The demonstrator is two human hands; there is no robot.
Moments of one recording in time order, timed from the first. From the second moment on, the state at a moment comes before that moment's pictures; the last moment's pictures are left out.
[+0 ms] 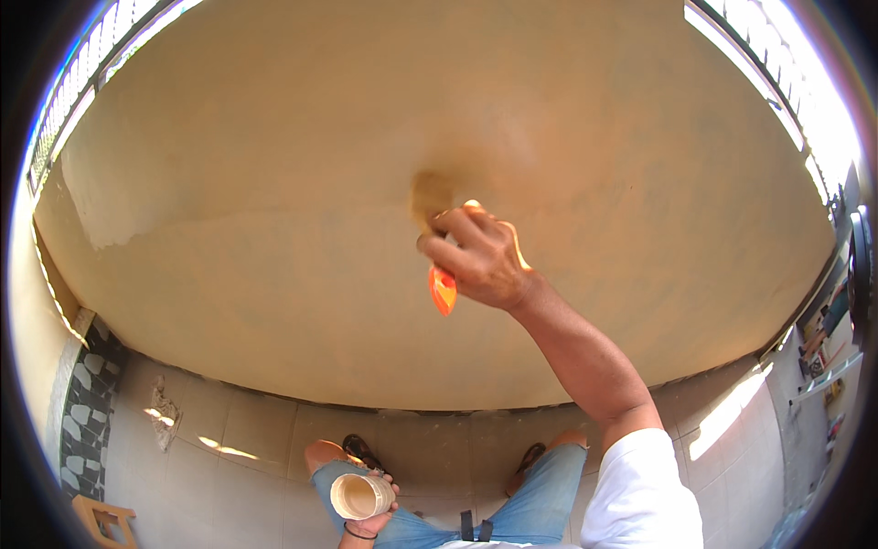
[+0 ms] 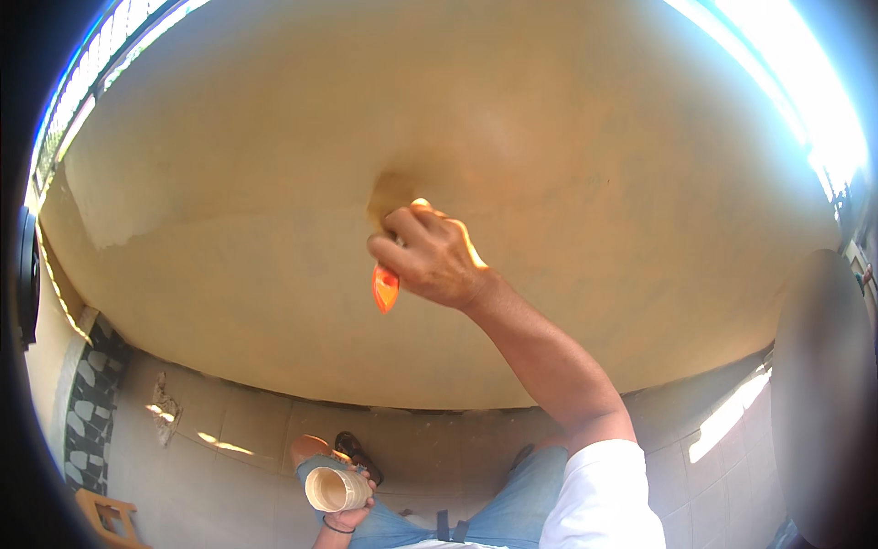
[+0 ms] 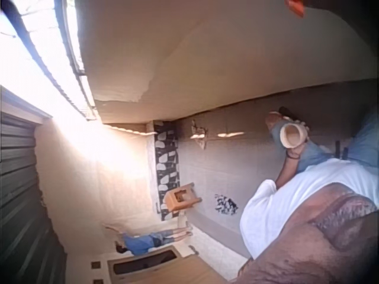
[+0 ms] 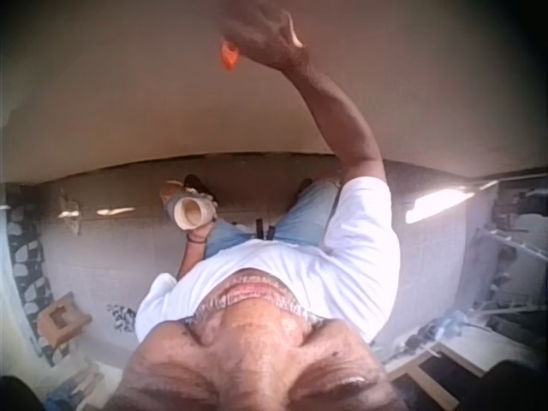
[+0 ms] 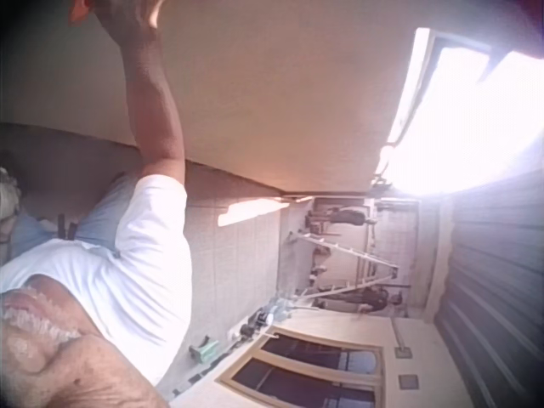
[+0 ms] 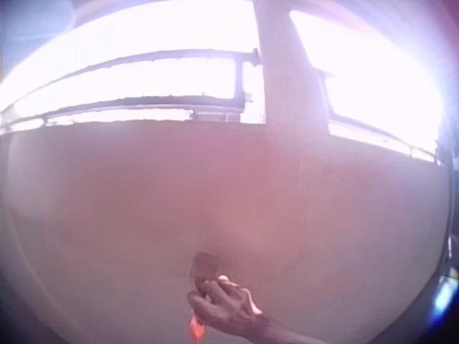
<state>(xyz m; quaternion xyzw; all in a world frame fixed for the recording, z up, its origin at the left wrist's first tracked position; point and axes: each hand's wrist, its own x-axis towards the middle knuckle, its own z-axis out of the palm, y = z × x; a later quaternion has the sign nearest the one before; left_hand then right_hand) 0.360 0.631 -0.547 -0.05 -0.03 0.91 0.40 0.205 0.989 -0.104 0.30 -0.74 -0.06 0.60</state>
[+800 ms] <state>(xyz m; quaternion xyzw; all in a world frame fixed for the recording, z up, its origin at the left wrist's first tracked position) 0.361 0.625 -0.560 -0.04 -0.03 0.91 0.40 0.217 1.085 0.041 0.23 -0.75 0.00 0.61</state>
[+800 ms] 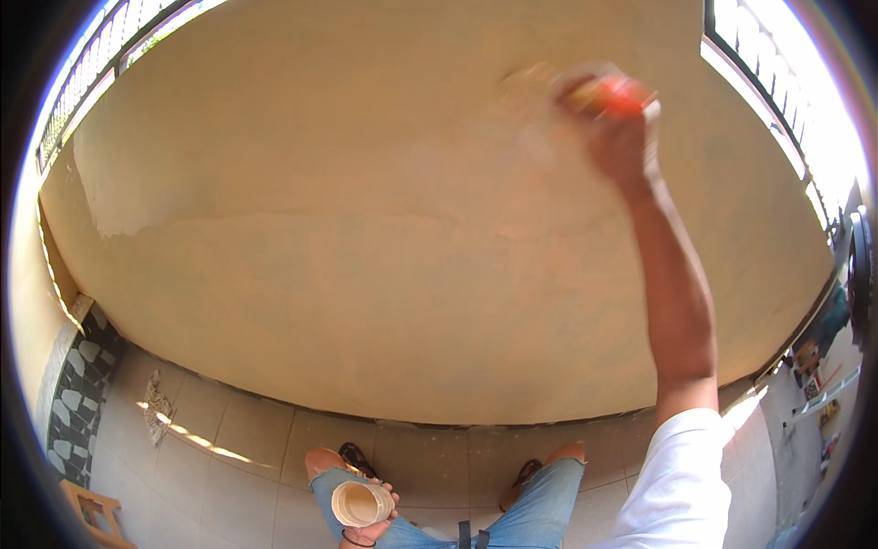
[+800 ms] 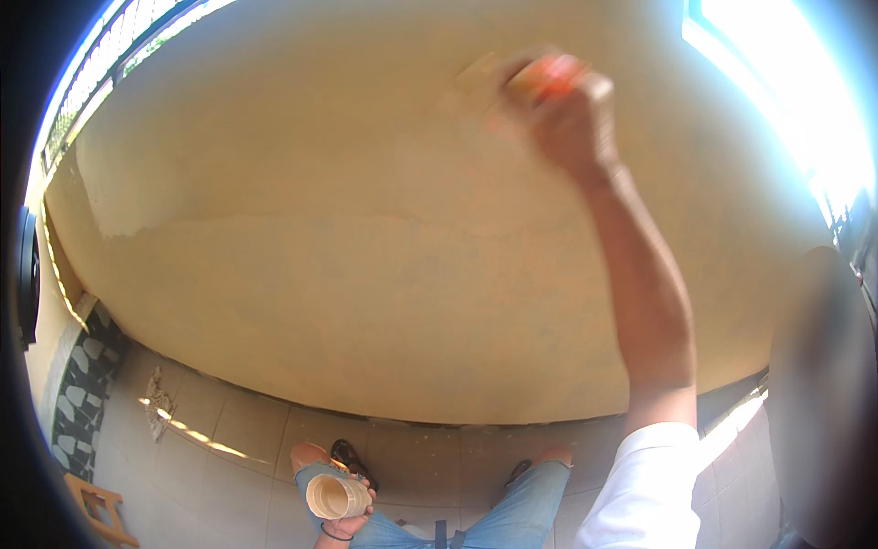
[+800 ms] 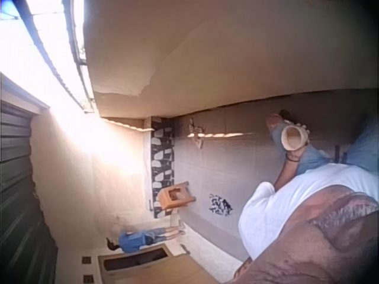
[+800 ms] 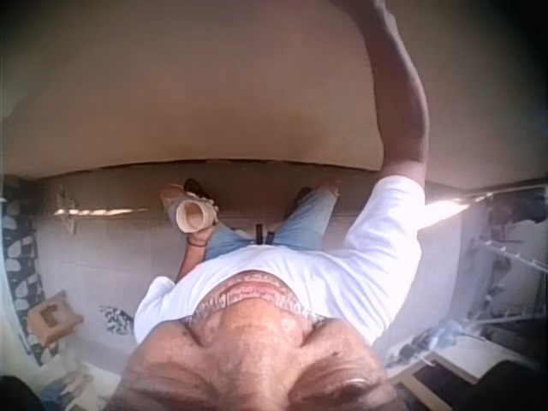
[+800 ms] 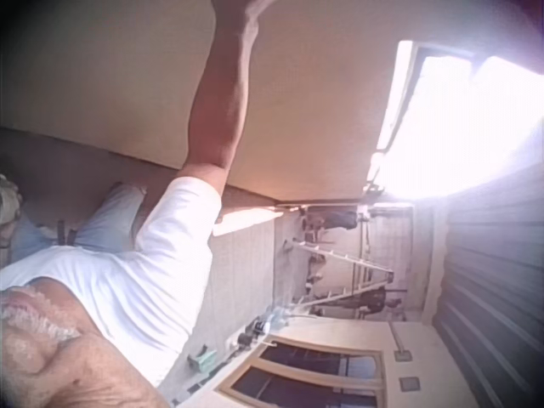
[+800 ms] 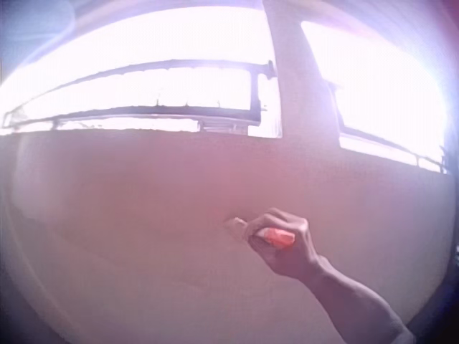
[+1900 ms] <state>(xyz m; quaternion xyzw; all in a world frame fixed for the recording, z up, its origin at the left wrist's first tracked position) 0.362 0.635 -0.553 0.00 -0.05 0.93 0.36 0.103 0.917 0.054 0.34 -0.66 0.06 0.66</state>
